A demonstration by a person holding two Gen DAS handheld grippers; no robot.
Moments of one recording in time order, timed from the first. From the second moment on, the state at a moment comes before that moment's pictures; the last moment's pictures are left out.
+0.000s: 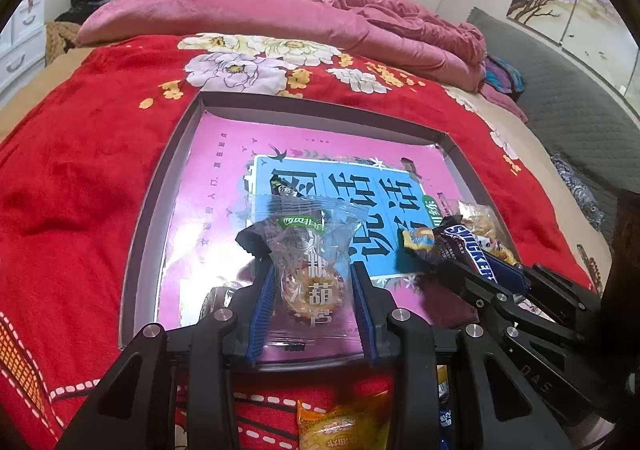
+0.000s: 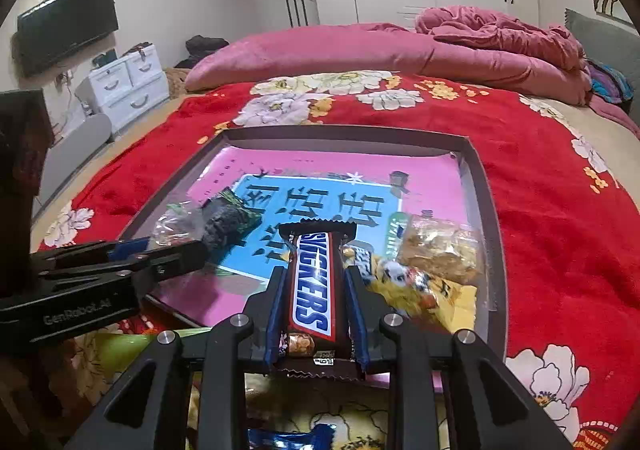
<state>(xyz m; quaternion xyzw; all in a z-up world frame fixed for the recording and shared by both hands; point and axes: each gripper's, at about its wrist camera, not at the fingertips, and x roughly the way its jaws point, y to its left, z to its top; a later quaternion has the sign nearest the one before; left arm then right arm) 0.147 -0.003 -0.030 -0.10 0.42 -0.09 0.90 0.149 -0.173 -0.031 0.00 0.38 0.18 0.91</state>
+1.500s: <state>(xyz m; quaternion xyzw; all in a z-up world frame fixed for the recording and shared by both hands) 0.145 -0.002 -0.030 -0.09 0.42 -0.09 0.90 0.141 -0.191 -0.019 0.01 0.36 0.16 0.92</state>
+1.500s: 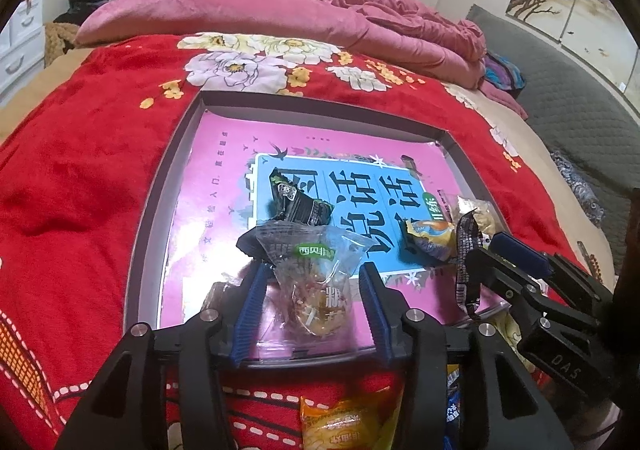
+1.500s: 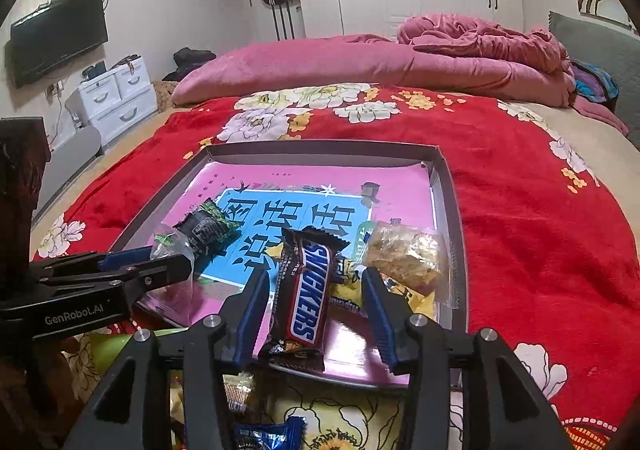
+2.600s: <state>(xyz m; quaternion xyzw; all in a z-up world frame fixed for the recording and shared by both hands) 0.108 0.019 -0.005 -0.08 0.39 -0.07 0.92 0.111 -0.205 0.000 0.04 0.34 0.17 0.93</state>
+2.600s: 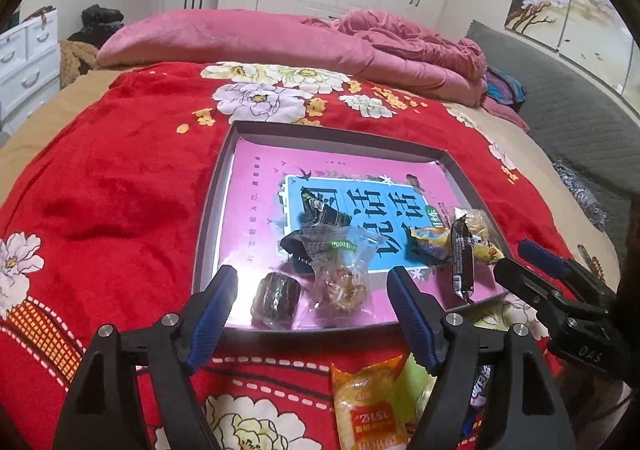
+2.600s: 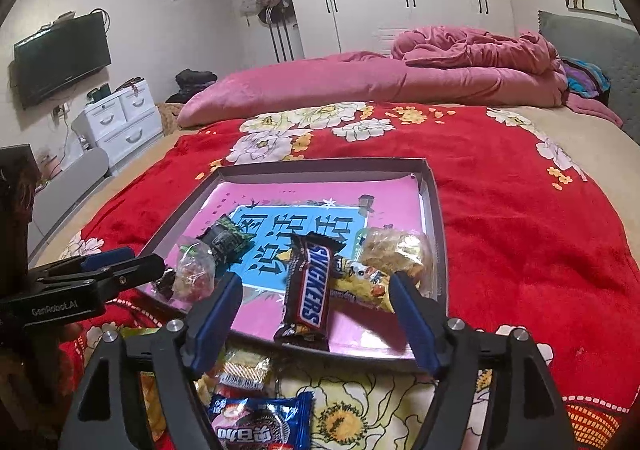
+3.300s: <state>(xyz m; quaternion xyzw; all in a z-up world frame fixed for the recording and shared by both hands) 0.082 0.027 -0.009 -0.08 0.41 -0.08 0.90 0.078 -0.189 -0.006 0.02 0.37 0.19 0.91</state>
